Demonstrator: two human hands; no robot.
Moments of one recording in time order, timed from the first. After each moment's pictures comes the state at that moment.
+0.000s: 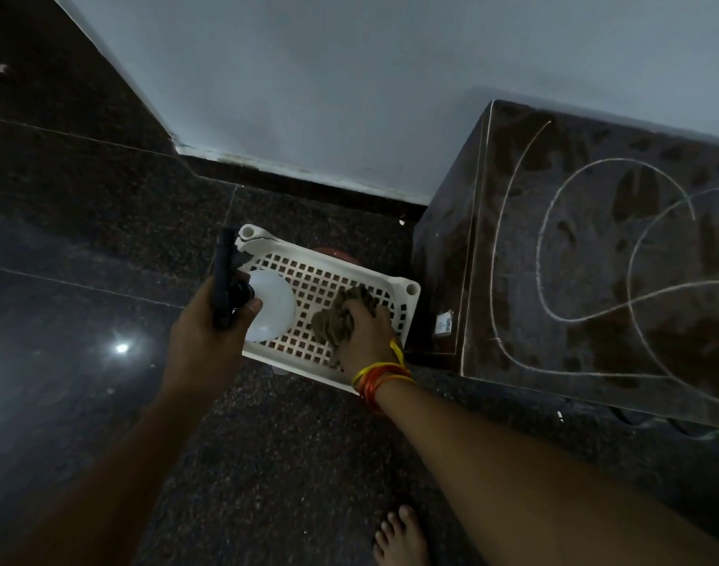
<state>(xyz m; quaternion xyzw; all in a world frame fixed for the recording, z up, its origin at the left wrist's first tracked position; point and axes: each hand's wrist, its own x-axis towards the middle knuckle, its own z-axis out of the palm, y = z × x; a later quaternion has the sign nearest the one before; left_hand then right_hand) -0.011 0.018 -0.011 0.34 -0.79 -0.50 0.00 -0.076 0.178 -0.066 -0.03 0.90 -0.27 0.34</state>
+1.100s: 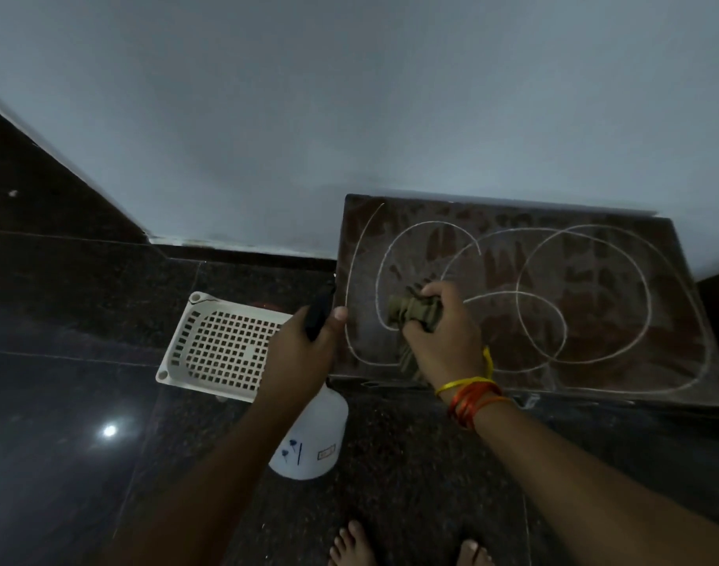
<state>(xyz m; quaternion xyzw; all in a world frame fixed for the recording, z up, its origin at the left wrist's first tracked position) -0.056 0.223 0.127 0.24 -0.80 -0.55 -0.06 -0.106 0.389 0.125 0.01 0.88 -0.46 0.05</state>
